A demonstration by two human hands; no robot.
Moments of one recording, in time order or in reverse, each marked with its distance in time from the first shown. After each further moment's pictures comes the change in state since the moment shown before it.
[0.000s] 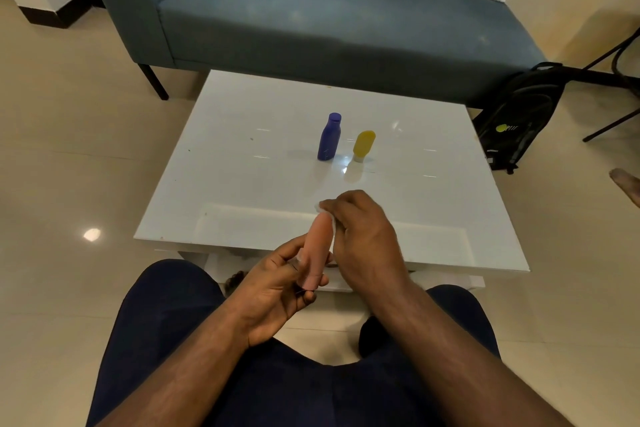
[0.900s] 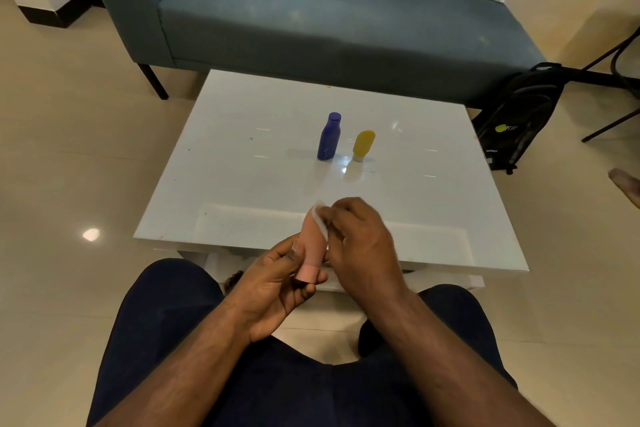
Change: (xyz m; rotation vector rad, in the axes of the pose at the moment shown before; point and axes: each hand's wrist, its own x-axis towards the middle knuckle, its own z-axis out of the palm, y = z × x) left_hand 0.001 0.002 0.003 -0.077 0.013 0.010; right_hand -0.011 0.002 0.010 0.007 0.086 -0.068
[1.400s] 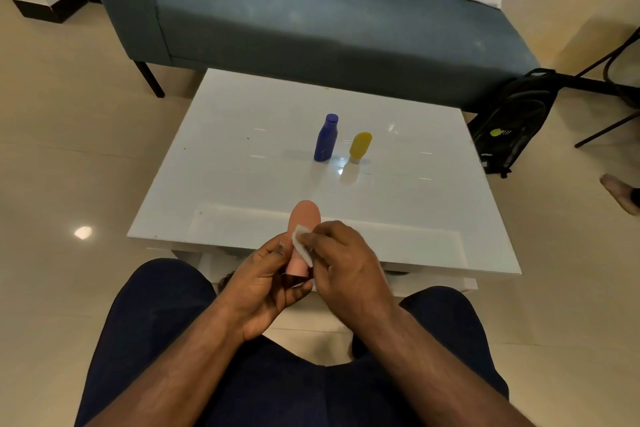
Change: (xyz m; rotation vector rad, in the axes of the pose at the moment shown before) left_hand 0.000 0.004 -0.002 -0.057 0.052 0.001; right_hand -0.021 -0.010 -0.001 0.044 -0.133 -0.116
